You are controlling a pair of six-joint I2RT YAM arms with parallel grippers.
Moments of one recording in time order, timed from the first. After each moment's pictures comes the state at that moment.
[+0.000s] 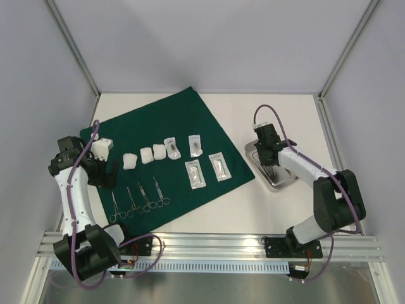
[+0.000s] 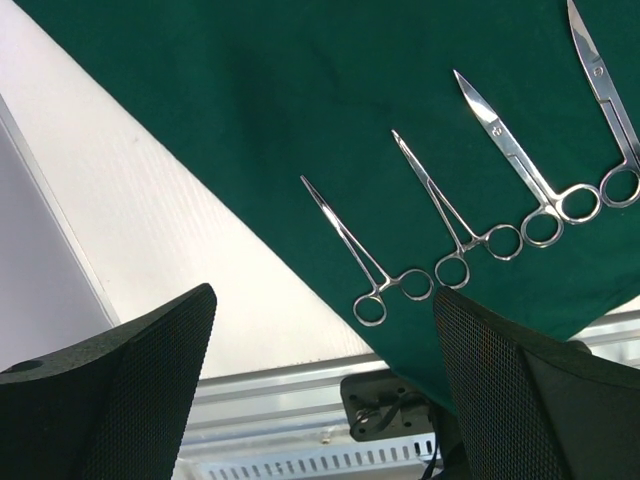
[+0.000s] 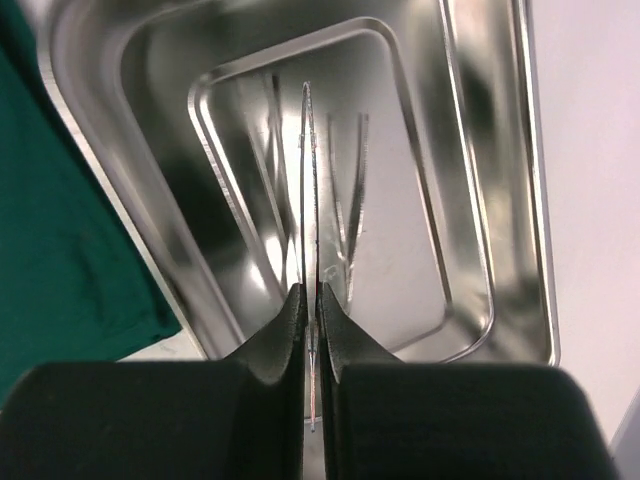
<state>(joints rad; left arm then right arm) 0.46 1.07 0.98 -1.10 0.26 0.64 0.36 1.51 0.96 -0.50 0.29 0.04</state>
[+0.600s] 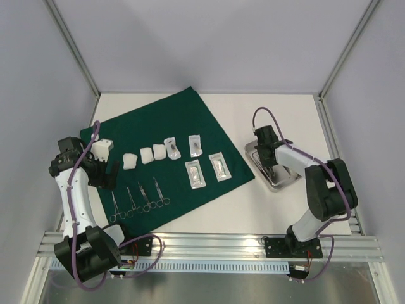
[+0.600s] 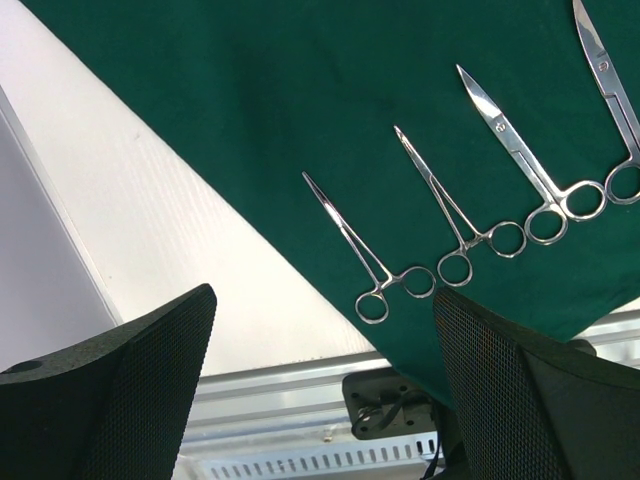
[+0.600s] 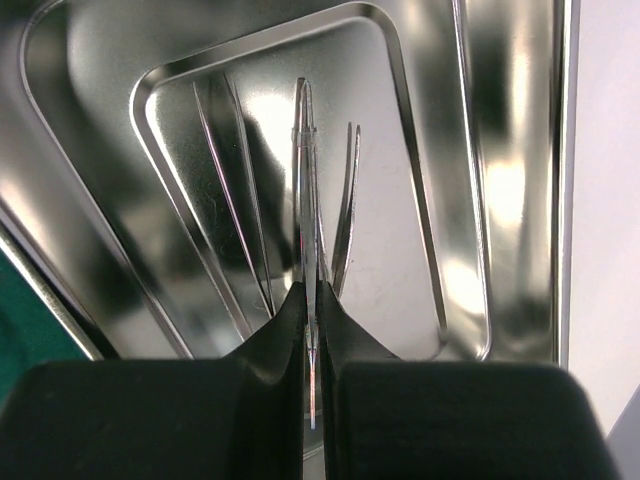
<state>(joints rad) 0.46 1.06 0.97 -1.11 0.25 0.64 0.30 1.64 0.95 -0.43 0.30 -0.02</state>
